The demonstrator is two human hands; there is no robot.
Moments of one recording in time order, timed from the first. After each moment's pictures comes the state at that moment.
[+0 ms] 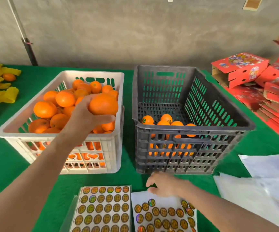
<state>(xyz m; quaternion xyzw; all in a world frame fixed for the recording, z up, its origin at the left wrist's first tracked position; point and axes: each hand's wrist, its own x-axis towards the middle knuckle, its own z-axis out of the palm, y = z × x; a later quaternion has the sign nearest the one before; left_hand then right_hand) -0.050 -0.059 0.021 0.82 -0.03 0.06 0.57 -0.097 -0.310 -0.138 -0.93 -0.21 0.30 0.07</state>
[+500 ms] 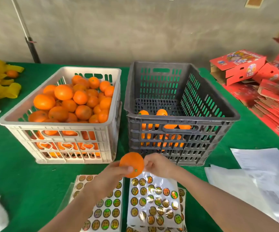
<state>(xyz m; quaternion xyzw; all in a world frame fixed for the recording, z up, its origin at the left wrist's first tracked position) -0.148 -0.125 -0.105 0.64 -0.01 -0.27 0.72 -0.101 -0.325 -0.116 -0.93 -0.18 0.19 0.26</state>
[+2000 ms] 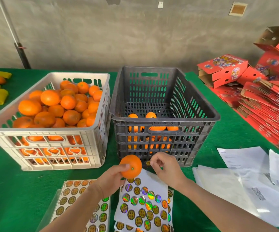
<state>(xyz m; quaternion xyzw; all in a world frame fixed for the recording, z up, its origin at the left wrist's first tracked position) -0.133 -0.166 -0.132 0.55 0.02 -0.33 0.77 -0.141 -0.377 -0.112 -0.91 -0.14 -0.08 0.39</state>
